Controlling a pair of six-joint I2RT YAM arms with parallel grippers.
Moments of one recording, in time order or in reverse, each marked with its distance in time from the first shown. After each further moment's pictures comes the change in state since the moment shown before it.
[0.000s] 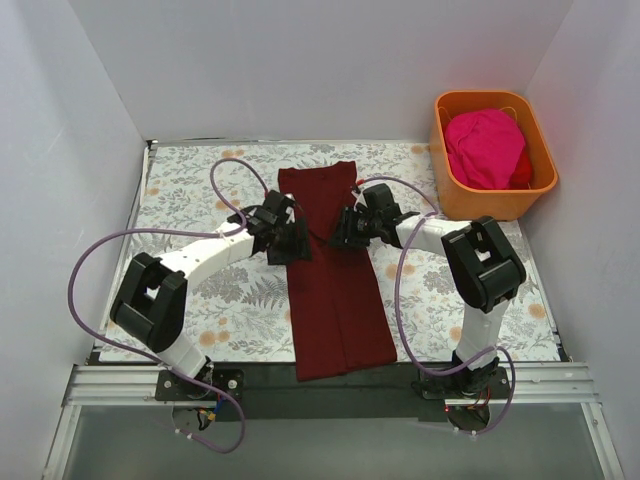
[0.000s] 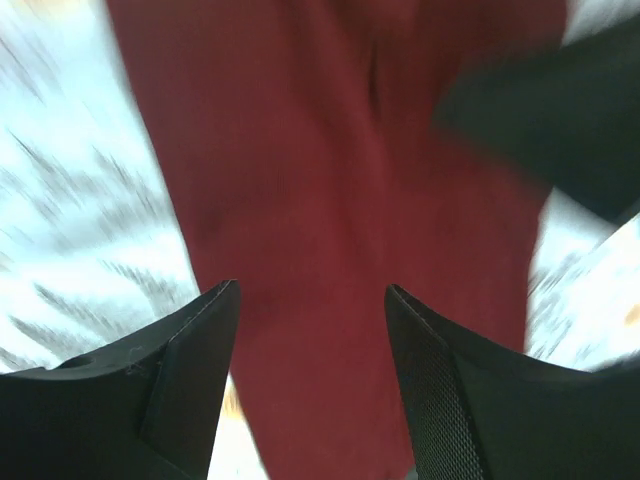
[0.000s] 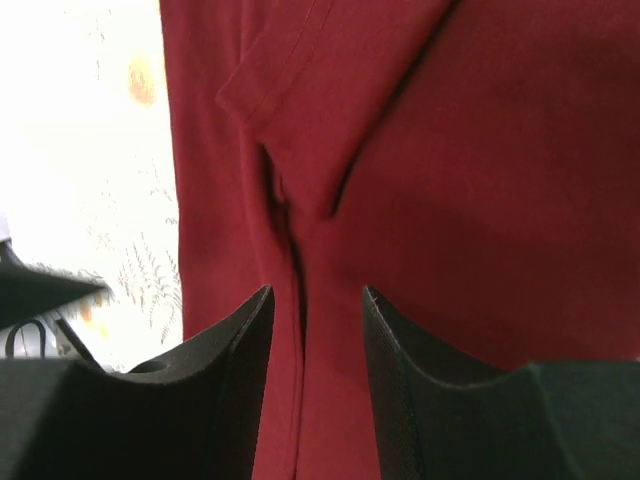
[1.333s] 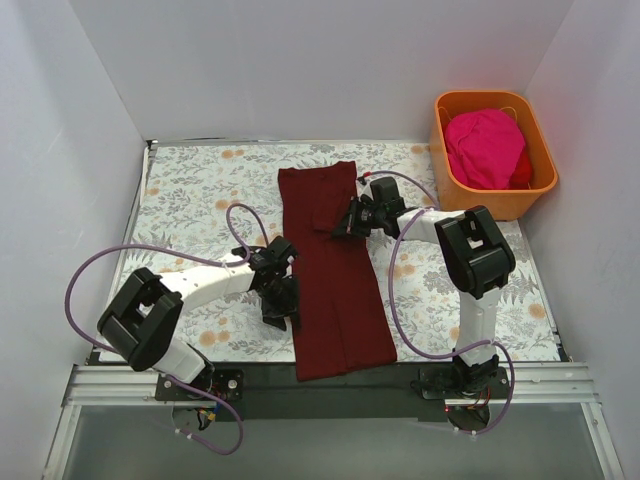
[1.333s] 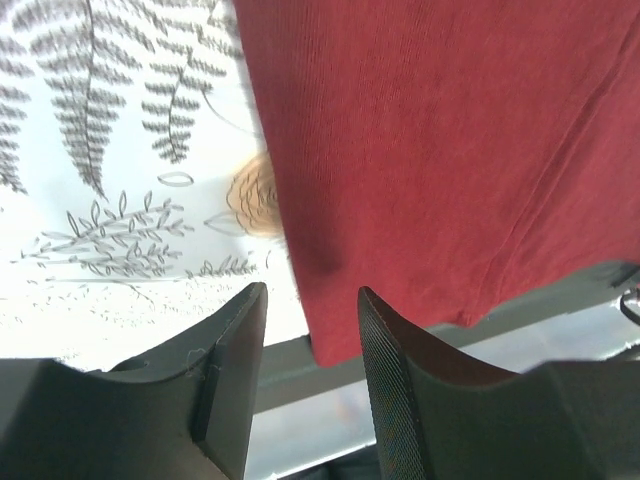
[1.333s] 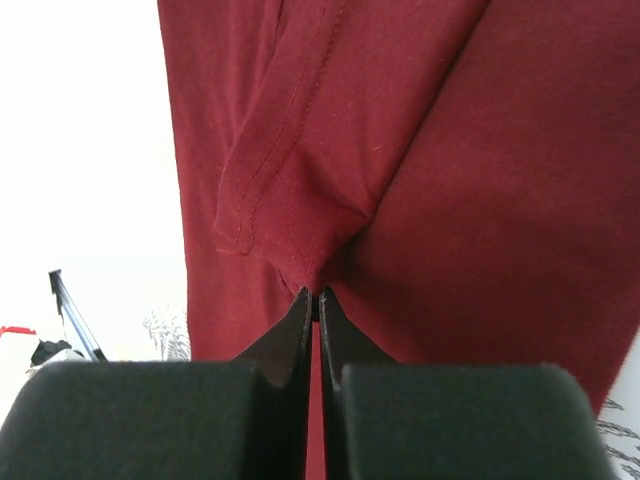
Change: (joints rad) left arm -0.168 -0.106 -0.324 -0.190 0.209 -0.132; right arm -0.077 0.135 0.071 0.139 -0.092 0.059
